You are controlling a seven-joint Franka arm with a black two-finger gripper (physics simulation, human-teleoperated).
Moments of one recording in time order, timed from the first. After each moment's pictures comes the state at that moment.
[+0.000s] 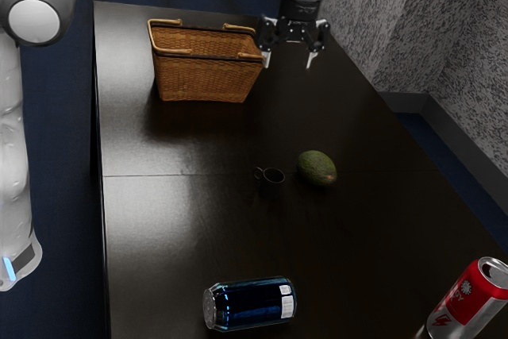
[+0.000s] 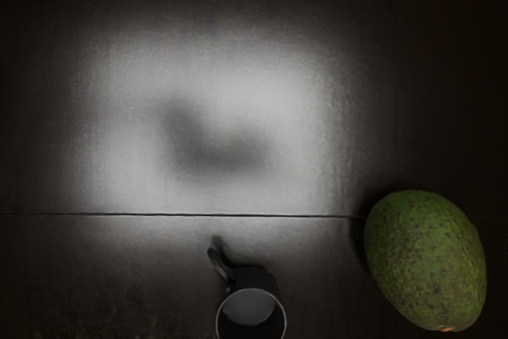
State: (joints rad) arm 0.16 0.02 -0.11 -1.40 -0.04 1.46 -1.61
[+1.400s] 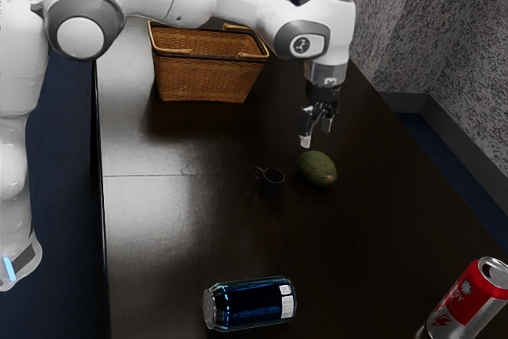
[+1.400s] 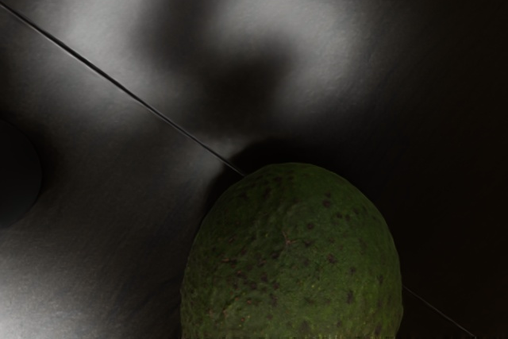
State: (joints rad) arm 0.13 0.24 -0.12 -1.58 -0.10 1.95 -2.16
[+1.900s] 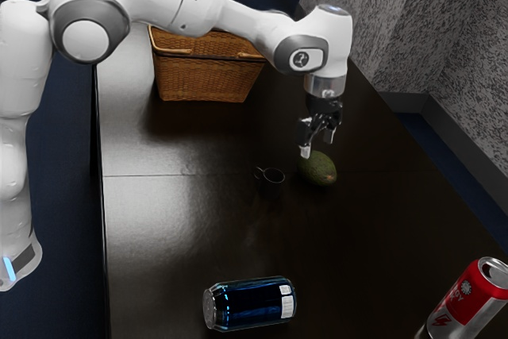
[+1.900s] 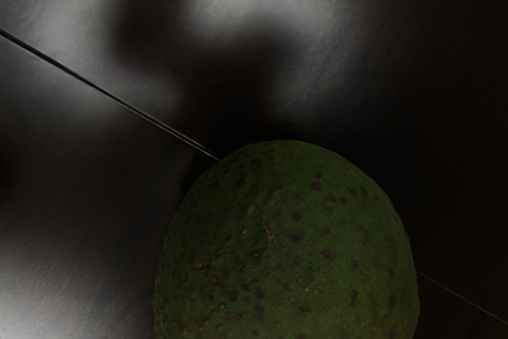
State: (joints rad) arm 0.12 0.26 -0.12 -1.62 -0.13 2.03 -2.06
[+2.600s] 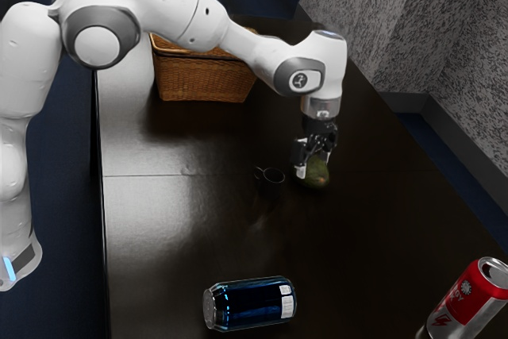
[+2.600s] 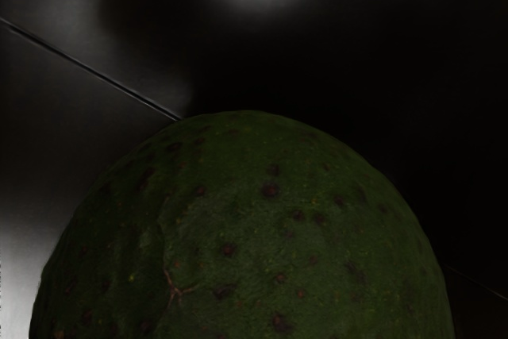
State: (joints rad) arm 0.12 0.33 -0.12 -1.67 -0.21 2.09 -1.99
